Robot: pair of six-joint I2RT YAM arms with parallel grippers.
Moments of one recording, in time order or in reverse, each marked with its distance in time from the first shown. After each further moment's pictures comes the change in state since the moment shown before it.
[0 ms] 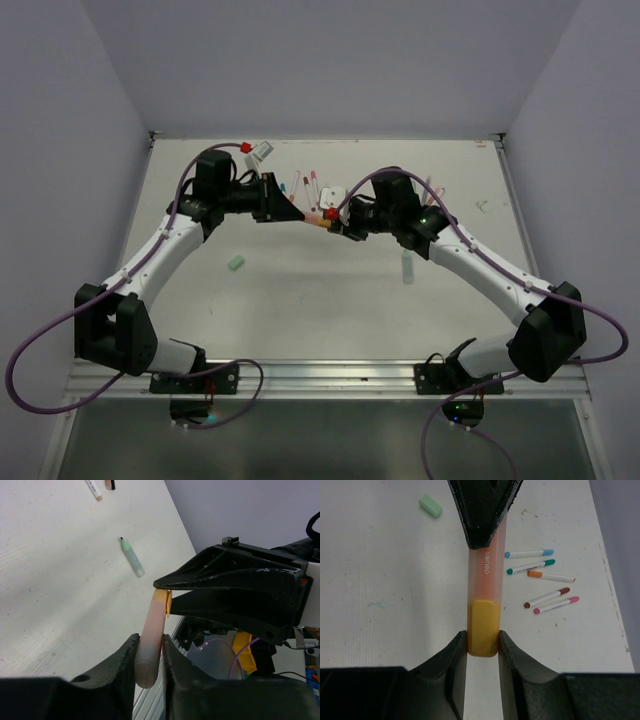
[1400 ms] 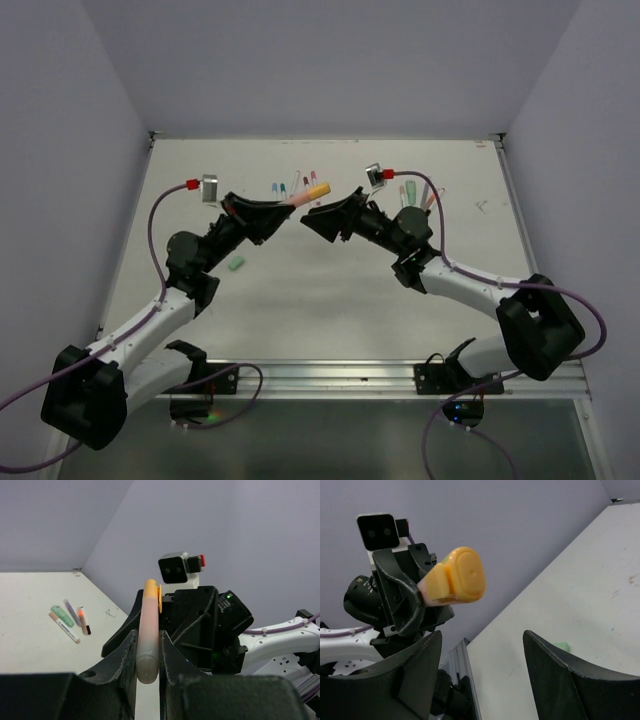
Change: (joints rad) left arm -0.112 -0.396 -0.621 1.163 -0.439 -0.344; right arm 0.011 -0.009 -0.448 1.231 0.038 1.548
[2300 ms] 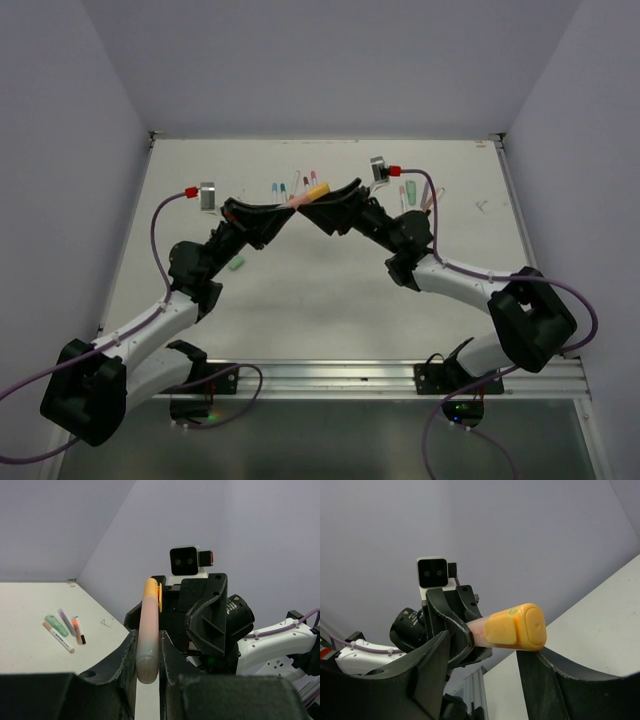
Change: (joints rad) left arm -0.039 0.016 -0.065 0.143 -0.062 -0.018; right arm 0.036 0.068 0.029 0.269 0.042 0.084
